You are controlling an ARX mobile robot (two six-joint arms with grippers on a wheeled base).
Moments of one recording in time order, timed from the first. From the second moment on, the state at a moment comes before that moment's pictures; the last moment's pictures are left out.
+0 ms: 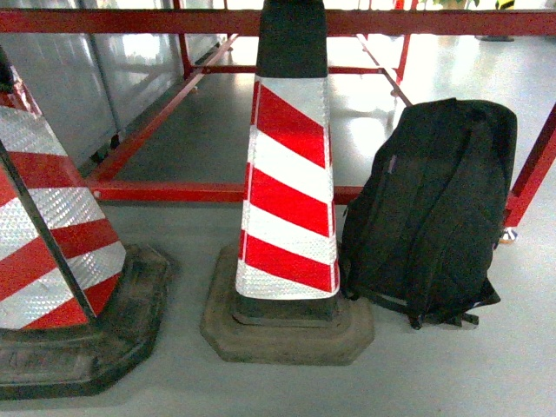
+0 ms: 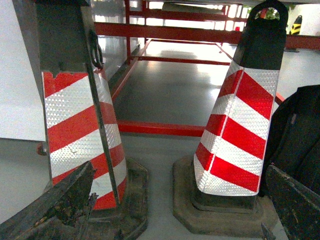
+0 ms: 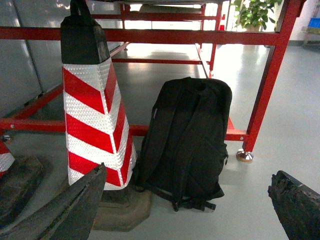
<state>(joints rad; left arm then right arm) 0.00 0.01 0.01 0.00 0.00 -0.01 0.00 0.00 0.01 0.00 0.00 0.00</state>
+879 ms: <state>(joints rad) 0.00 0.01 0.01 0.00 0.00 -0.01 0.00 0.00 0.01 0.00 0.00 0.00</state>
